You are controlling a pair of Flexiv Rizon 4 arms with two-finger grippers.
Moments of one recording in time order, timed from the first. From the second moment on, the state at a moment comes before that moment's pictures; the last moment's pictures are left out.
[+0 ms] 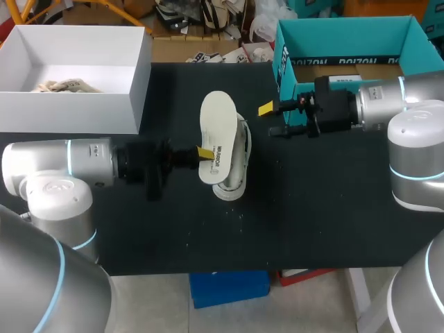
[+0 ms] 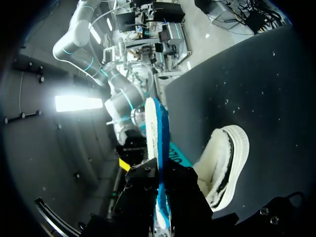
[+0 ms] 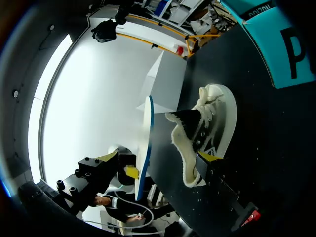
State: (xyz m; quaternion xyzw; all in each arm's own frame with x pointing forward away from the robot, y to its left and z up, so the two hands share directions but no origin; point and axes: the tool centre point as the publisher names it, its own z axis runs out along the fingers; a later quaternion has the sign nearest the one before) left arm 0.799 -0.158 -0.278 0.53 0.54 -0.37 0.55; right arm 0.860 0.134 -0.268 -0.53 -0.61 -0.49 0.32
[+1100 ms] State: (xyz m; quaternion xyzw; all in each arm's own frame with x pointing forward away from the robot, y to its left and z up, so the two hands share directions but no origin) left arm 0.805 -0.162 -0.277 0.53 0.54 -0.37 0.54; right arm 0.858 0.211 -0.282 -0.47 -0.65 -0.41 0.43
